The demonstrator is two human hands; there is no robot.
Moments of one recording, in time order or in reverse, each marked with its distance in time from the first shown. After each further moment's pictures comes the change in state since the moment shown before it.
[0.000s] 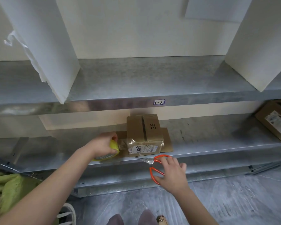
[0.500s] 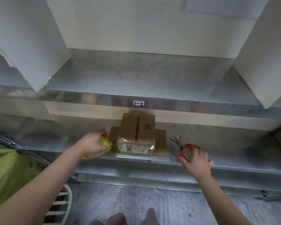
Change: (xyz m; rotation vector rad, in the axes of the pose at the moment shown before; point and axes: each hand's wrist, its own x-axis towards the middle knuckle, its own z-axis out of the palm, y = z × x) left_hand -0.009 0.017 0.025 -0.058 0.146 -0.178; right_hand 0.089 0.156 -0.023 0.066 0.085 0.224
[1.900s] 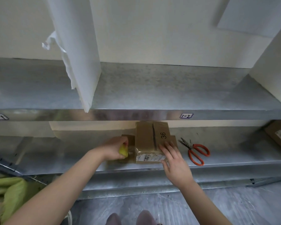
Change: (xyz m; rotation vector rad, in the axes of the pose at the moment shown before) left_hand 0.047 -0.038 -0.015 0.002 -0.221 0.312; right_hand -0.065 -0.160 0.021 0.054 0.153 -0.490
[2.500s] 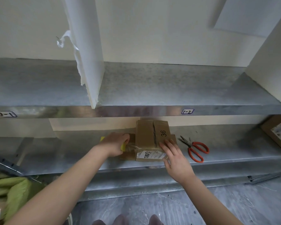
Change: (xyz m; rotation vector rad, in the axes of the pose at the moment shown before) left_hand 0.002 0.002 -0.007 0.250 0.056 0.028; right_hand 0.000 -0.003 -0.005 -0.021 -0.091 0.015
